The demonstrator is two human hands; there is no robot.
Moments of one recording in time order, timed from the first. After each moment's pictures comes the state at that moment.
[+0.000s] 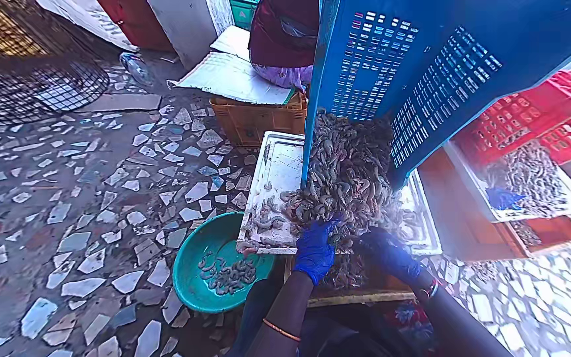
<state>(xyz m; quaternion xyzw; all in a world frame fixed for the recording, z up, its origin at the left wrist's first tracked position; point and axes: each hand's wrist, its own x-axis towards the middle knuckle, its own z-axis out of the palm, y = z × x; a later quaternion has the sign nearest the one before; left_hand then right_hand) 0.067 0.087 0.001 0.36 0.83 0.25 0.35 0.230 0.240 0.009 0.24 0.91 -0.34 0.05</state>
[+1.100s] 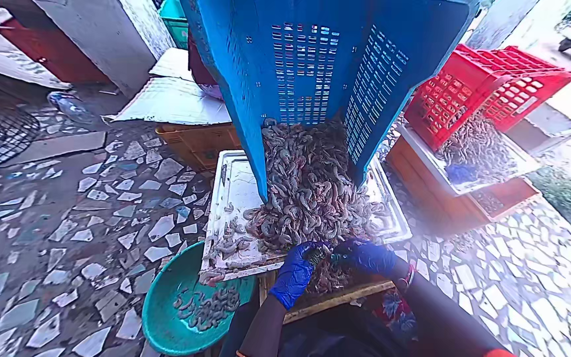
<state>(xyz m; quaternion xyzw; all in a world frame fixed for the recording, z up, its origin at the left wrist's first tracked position) 0.100 0.086 -0.018 0.35 0.65 0.53 0.42 0.252 0.250 0.043 0.23 0.85 -0.43 0.20</state>
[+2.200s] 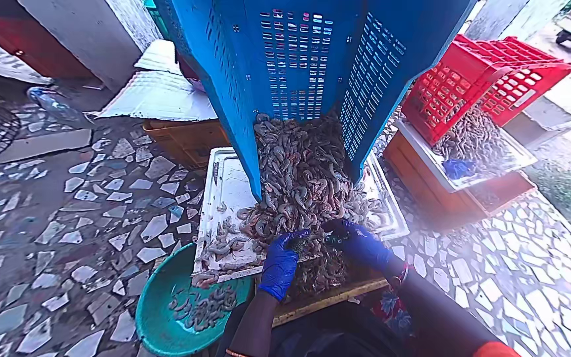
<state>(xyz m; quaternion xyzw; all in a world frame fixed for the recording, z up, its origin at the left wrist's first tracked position) 0.085 0.097 -0.018 0.24 0.73 0.53 0.36 0.240 0.258 0.022 0.29 0.84 -0.46 0.03</state>
